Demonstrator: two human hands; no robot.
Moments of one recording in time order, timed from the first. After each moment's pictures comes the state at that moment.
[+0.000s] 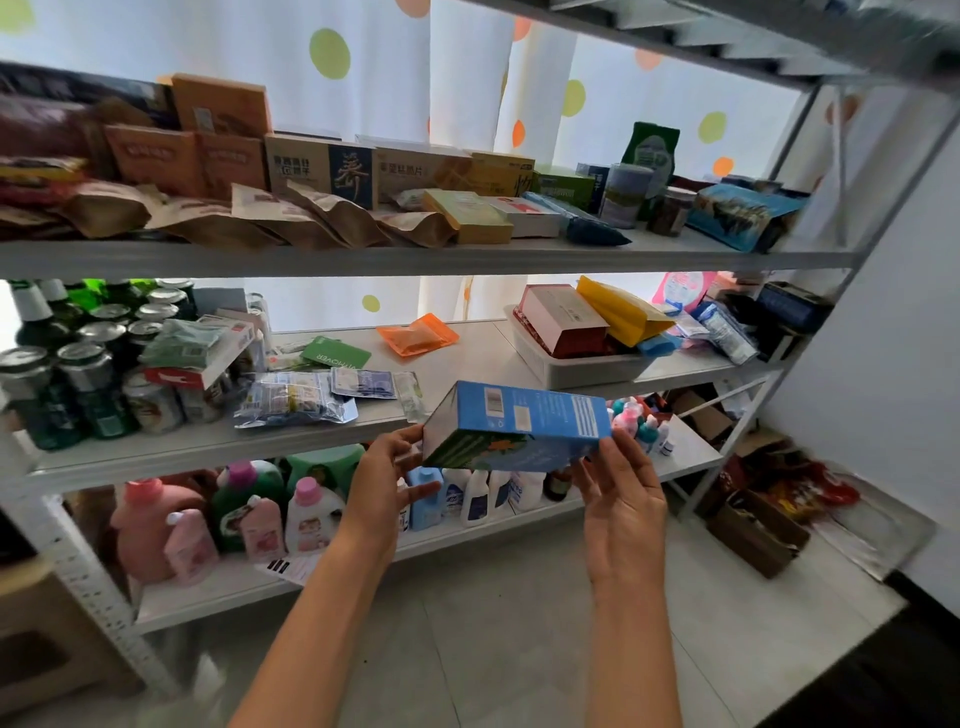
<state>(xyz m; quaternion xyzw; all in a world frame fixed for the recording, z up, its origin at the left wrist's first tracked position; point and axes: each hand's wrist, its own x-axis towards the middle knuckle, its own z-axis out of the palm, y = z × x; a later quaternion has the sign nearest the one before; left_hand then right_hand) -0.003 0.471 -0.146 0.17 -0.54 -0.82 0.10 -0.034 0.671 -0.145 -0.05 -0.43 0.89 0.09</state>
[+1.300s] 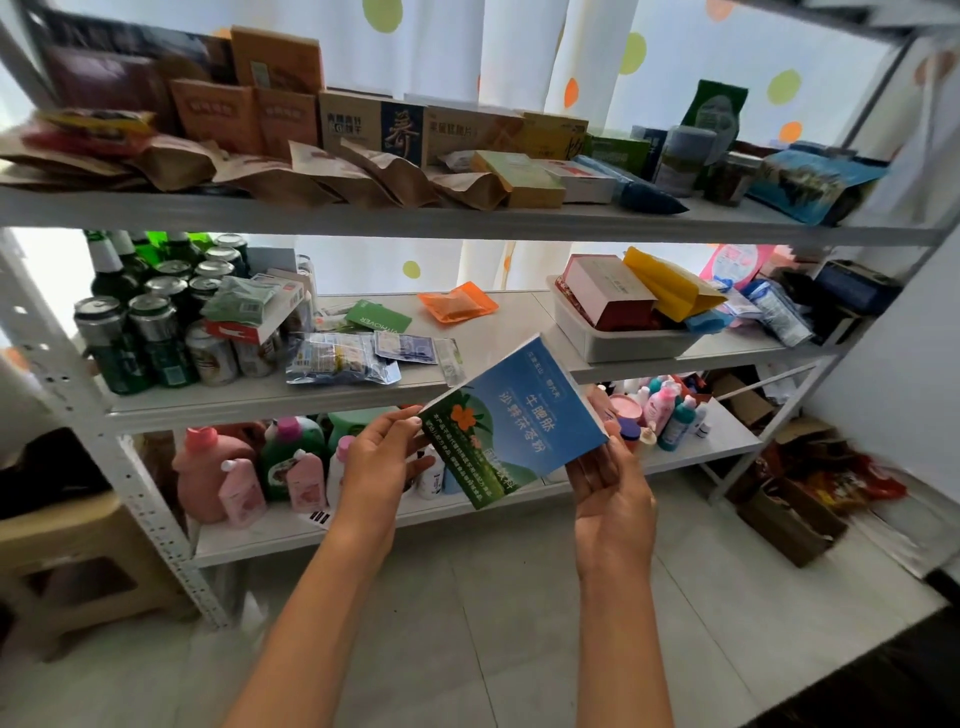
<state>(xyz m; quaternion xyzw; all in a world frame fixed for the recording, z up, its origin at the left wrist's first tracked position) 0.032 0.434 -0.171 0.22 -0.54 -0.79 0.17 -0.006 0.624 -0.172 -0.12 -0.41 0.90 0.05</state>
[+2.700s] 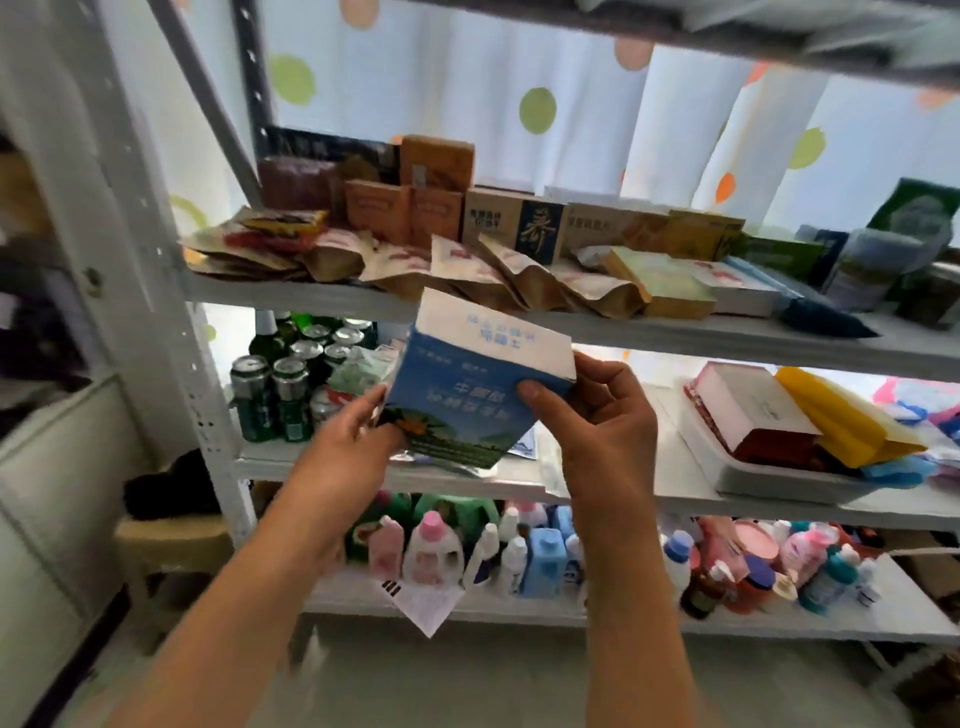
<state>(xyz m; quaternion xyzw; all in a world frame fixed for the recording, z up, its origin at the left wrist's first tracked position) 0.028 0.322 -0.058 0.29 -0.69 -0.61 0.25 -0.076 0.480 -0.038 0.24 -0.58 0.78 -0.02</state>
